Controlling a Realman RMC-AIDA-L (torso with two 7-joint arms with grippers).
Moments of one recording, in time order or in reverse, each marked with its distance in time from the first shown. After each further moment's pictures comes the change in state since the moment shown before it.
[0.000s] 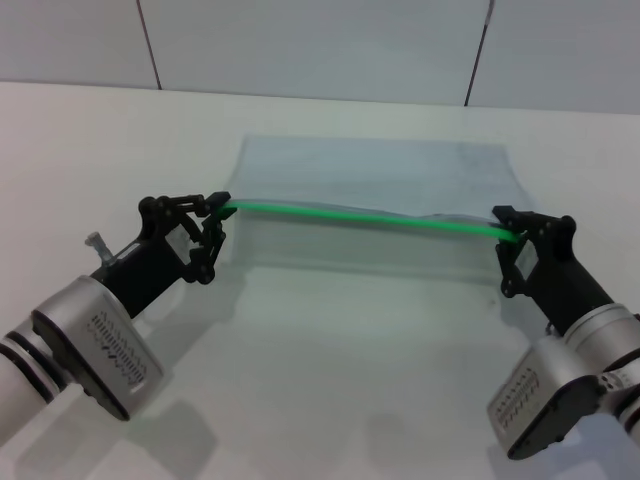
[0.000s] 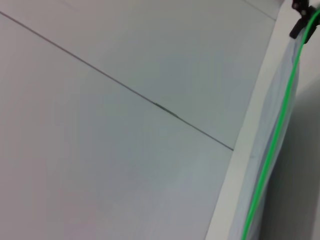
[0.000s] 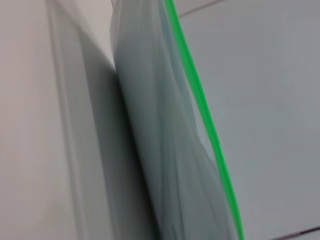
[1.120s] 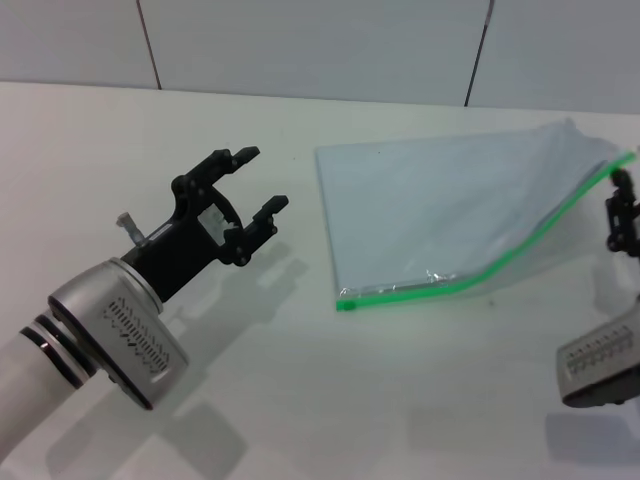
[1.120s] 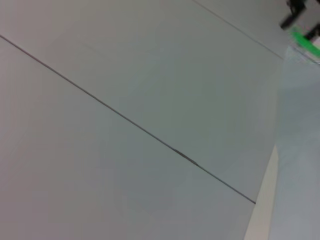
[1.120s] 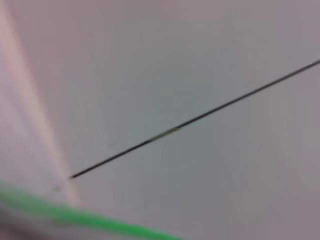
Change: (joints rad) left arm -0.056 -0.007 -0.001 -0.050 -0.003 0.072 -0.016; right arm -0.048 0.004 0.008 0.023 0.231 -0.291 0.025
